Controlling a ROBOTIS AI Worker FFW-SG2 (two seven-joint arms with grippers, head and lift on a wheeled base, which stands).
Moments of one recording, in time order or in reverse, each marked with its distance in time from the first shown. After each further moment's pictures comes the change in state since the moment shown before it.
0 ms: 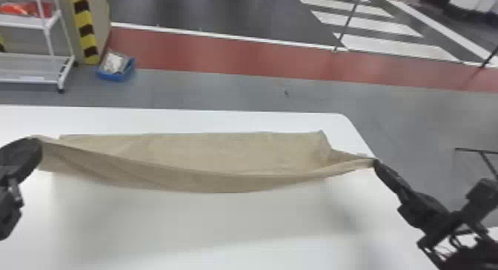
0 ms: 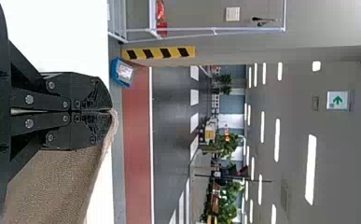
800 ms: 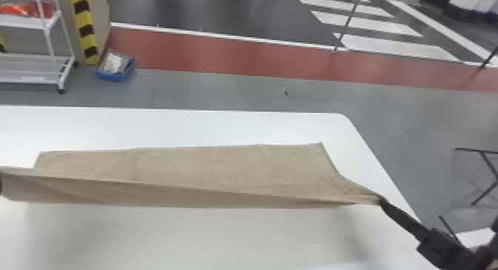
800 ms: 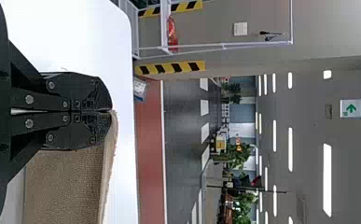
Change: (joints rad) left arm 0.224 0.006 0.136 -0.114 -0.002 -0.018 -0.026; right arm 0.127 0.092 -0.165 -0.232 -0.057 0.399 -0.007
